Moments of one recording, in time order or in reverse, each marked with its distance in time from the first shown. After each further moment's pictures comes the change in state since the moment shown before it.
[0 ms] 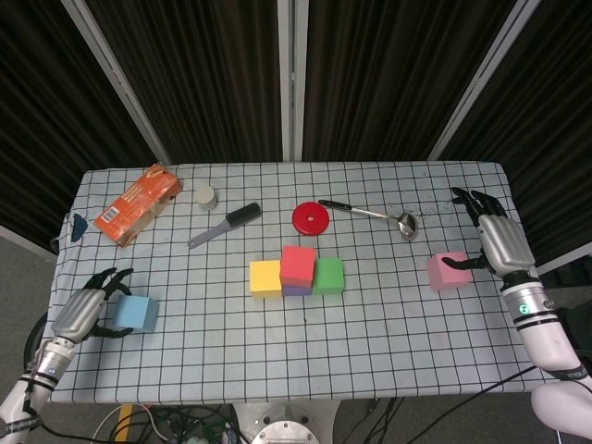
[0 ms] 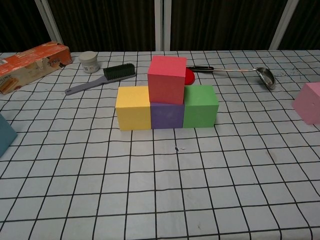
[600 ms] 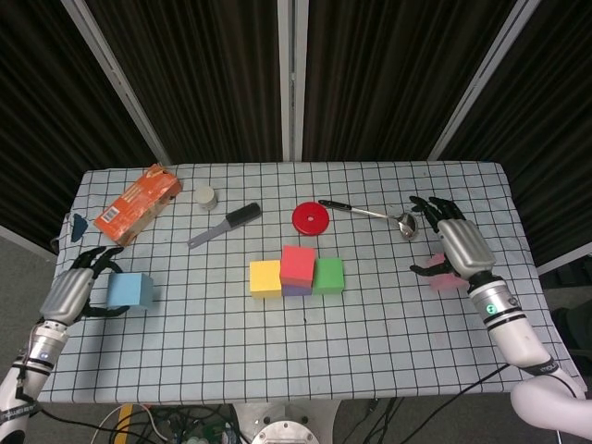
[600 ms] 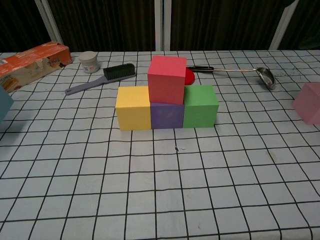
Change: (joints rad) left arm -0.015 0.087 -0.092 -0.140 -0.097 -0.002 0.055; right arm 0.088 -0.039 0.003 -0.083 0.012 -0.069 -0.095
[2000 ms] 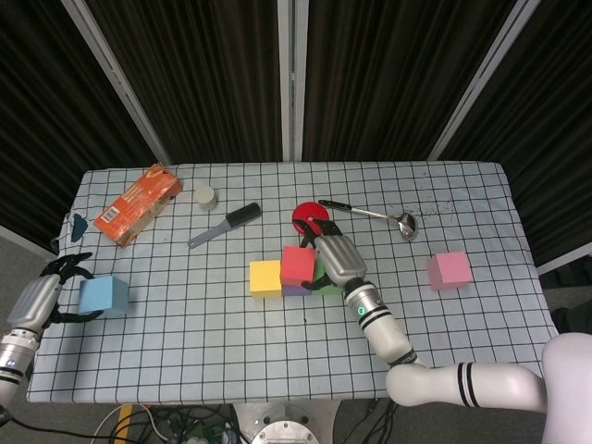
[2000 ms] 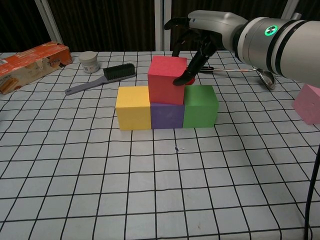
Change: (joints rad) left arm 0.056 0.041 0.012 0.097 0.021 -0.013 -0.188; right arm 0.349 -0.533 0.032 0.053 0.451 0.132 -0.444
